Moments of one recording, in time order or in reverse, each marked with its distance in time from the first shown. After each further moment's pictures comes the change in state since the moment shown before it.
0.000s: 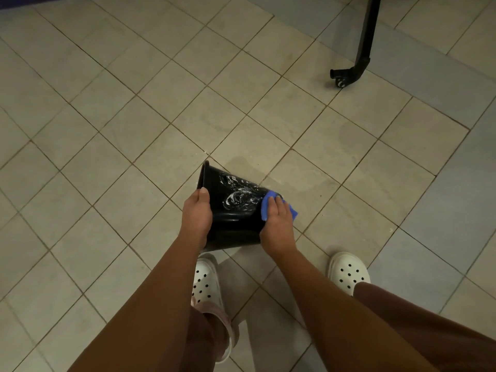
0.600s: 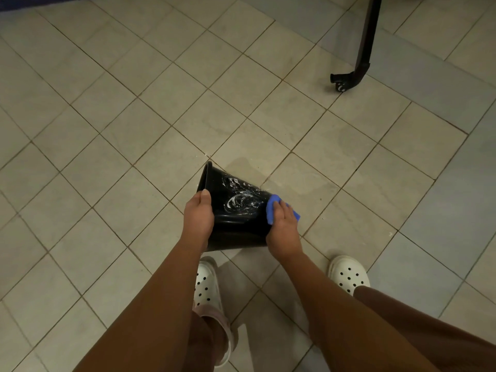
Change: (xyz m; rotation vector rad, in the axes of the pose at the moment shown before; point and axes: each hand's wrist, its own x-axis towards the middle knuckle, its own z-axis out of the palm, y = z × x) left_hand 0.005 -0.004 0.002 0.030 0.019 0.072; right_hand 0.002 0.013 -0.005 0.047 -0.028 -0.008
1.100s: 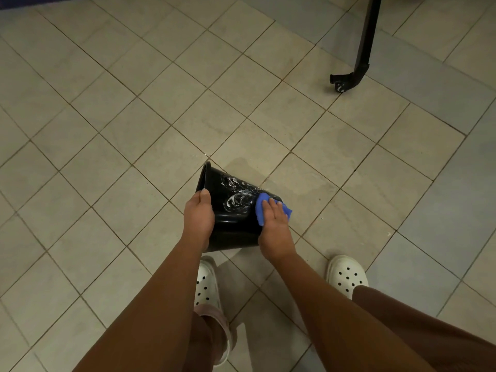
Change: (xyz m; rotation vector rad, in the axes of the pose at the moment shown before) left_hand -0.001 0.000 0.002 -0.024 0.005 -0.011; right_hand -0.007 -0.012 0.002 -0.037 -0.026 -0.120
